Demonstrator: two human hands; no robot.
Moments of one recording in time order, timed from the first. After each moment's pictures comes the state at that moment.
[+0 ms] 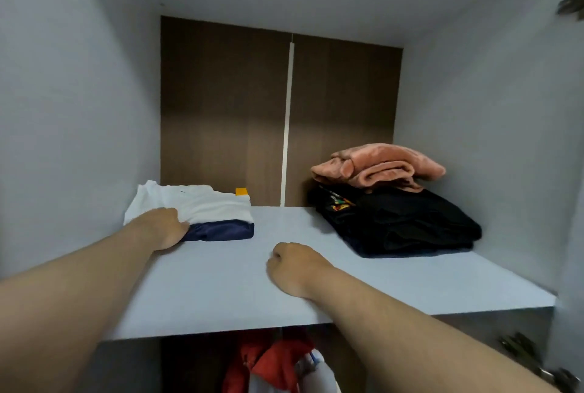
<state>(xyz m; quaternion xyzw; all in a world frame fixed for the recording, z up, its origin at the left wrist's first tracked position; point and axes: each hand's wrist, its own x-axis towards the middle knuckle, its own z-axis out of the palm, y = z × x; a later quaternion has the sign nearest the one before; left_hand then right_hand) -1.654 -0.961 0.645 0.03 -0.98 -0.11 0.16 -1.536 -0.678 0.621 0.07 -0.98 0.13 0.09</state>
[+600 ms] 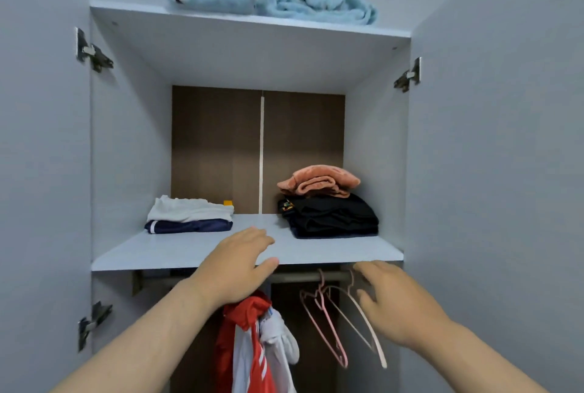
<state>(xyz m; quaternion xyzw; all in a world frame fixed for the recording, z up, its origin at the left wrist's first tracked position) -1.264 -0.762 0.658 -0.27 -0.92 -0.15 0.26 -1.179 -0.481 0.629 0.08 -0.95 0.08 0.28</state>
